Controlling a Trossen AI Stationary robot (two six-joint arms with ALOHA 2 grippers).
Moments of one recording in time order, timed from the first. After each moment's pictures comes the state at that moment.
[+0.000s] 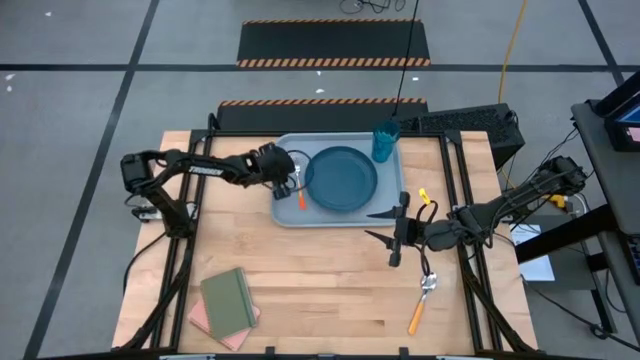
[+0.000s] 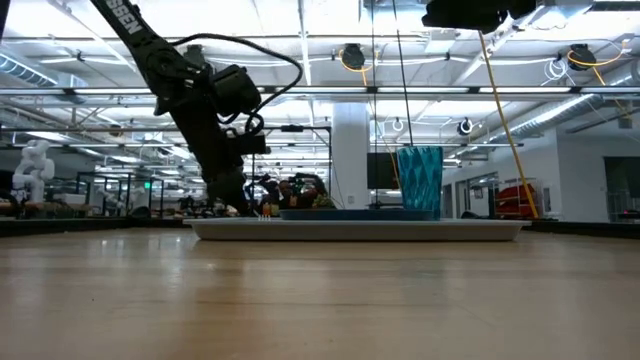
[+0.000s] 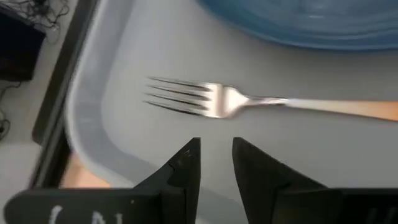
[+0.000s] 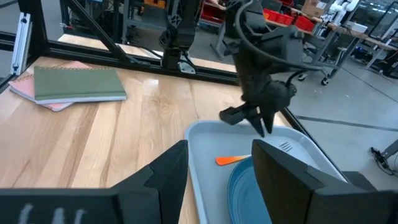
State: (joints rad) left arm 0.44 1.63 0.79 -0.07 -0.26 0.31; right arm 0.44 1.05 0.65 0.06 0.65 -0.01
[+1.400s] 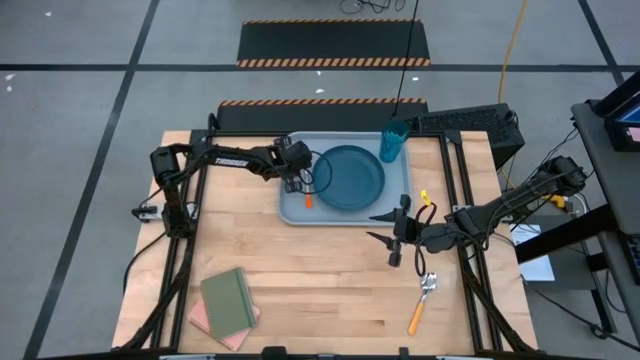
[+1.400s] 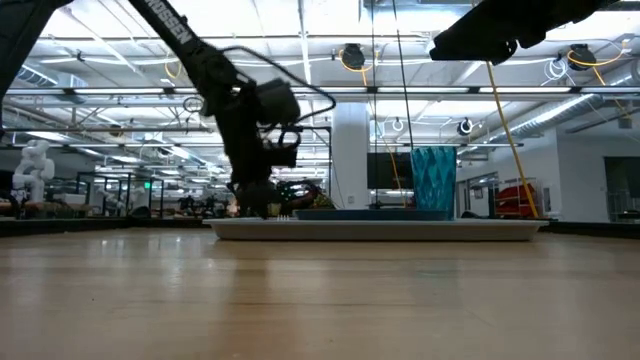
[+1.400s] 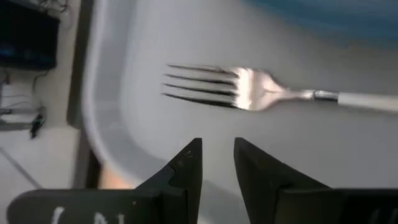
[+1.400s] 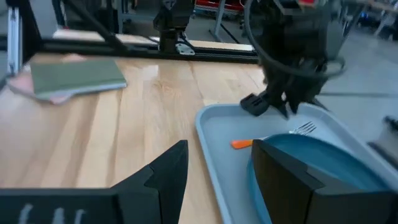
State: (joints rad) left arm 0.42 1.86 1.10 -0.30 -0.39 0.36; right arm 0.44 1.05 0.57 0.08 0.65 0.15
